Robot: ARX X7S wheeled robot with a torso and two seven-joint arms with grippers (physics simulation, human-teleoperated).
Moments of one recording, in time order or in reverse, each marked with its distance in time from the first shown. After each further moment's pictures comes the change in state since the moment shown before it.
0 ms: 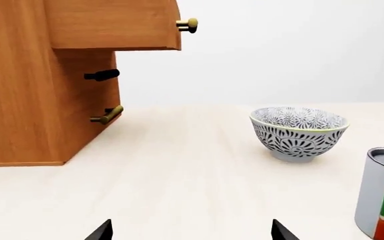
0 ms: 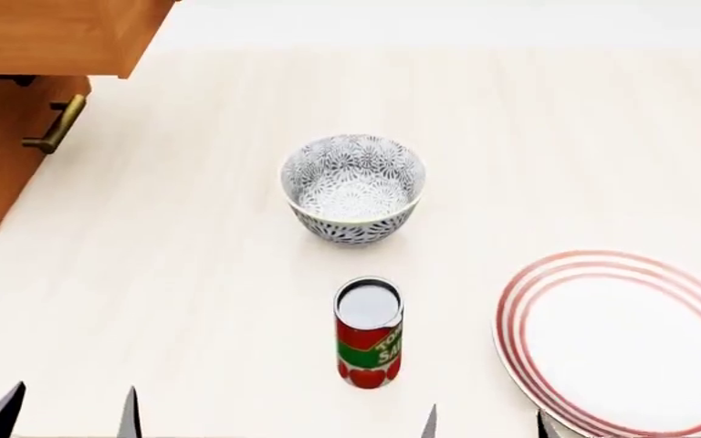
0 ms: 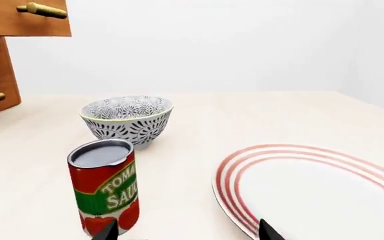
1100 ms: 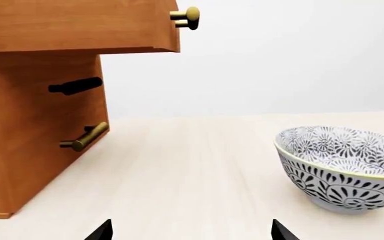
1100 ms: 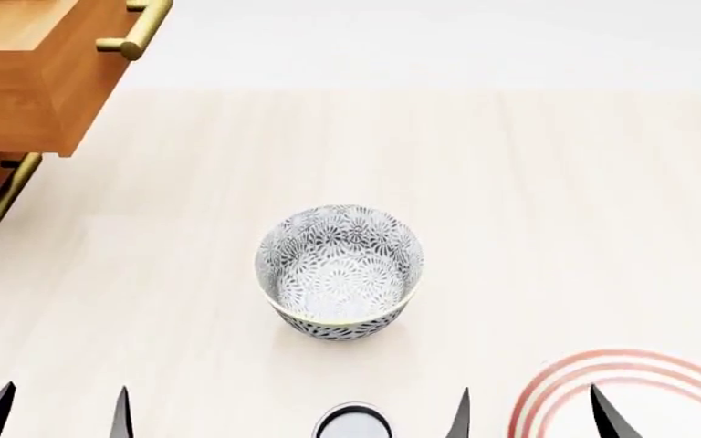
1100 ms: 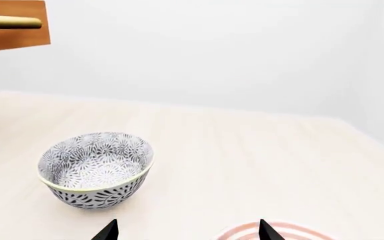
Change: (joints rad) left arm 0.008 -0.043 0.033 0.013 -0.024 0.009 -0.048; right arm -0.024 0.170 0.083 -0.675 0.170 0.685 0.102
